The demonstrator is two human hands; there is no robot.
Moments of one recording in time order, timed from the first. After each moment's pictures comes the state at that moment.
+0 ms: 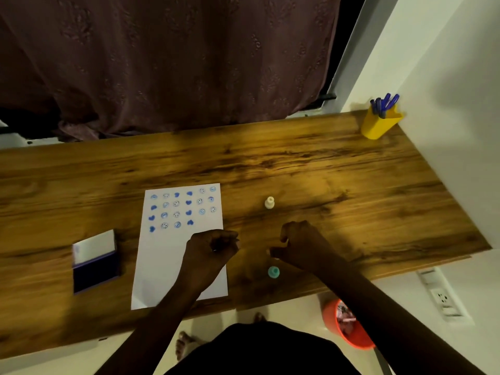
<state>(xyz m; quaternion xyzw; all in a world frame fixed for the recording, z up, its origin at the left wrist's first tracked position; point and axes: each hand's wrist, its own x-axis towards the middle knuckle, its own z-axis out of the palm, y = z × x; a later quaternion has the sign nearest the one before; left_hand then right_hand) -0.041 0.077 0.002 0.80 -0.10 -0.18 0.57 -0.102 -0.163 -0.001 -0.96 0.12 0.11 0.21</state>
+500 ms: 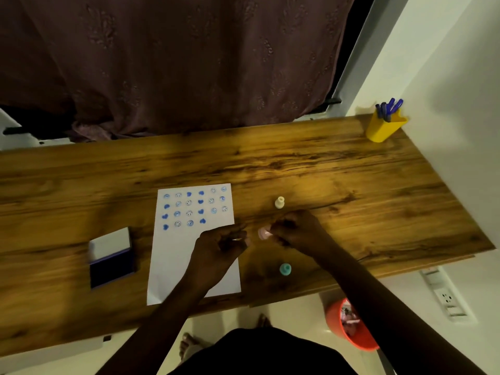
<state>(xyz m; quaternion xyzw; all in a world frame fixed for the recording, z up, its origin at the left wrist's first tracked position) -0.040 0.094 0.017 0.76 -0.13 -0.20 0.60 -0.090 -0.128 0.040 -0.85 0.17 0.07 0.50</state>
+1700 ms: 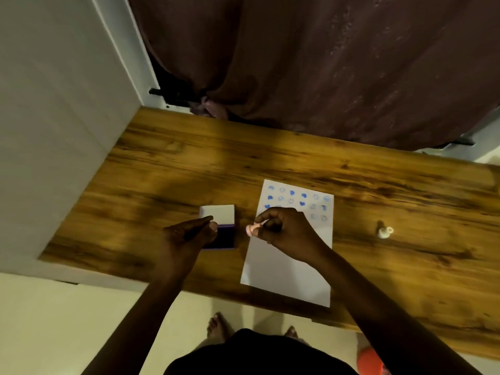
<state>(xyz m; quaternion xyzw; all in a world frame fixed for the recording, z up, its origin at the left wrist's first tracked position) -0.018 0.350 0.016 0.71 0.06 -0.02 0.70 0.016 0.103 0.035 -0.88 -0.02 0.14 0.45</state>
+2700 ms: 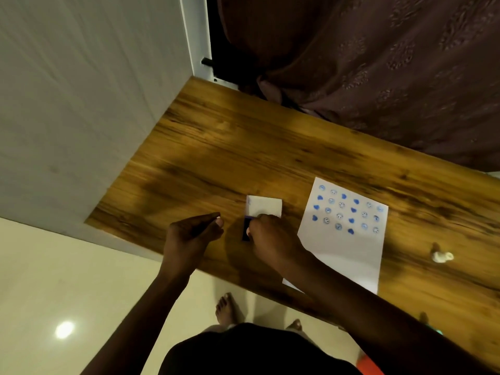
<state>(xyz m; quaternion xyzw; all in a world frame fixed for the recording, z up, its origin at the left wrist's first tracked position) -0.027 0.433 -0.002 0.69 0.18 -0.02 0.70 0.035 0.247 -0.005 -0.95 -0.21 0.24 -0.01</state>
